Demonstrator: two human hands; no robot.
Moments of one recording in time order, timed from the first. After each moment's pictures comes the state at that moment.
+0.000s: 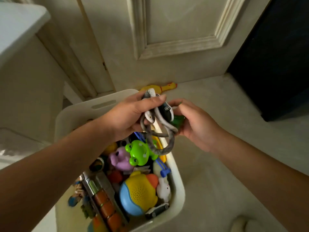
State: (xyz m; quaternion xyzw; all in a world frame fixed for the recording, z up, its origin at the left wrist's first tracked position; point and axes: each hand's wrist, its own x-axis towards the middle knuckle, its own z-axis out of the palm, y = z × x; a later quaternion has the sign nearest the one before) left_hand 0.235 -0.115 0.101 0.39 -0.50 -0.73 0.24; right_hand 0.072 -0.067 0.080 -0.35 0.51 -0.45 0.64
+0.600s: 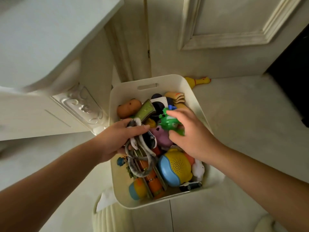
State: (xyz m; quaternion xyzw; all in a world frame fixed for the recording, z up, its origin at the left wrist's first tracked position) left_hand 0.383 -0.024 0.071 0.57 -0.41 -0.69 0.19; right_hand 0.166 -0.016 0.046 -0.72 0.56 -0.25 0.33
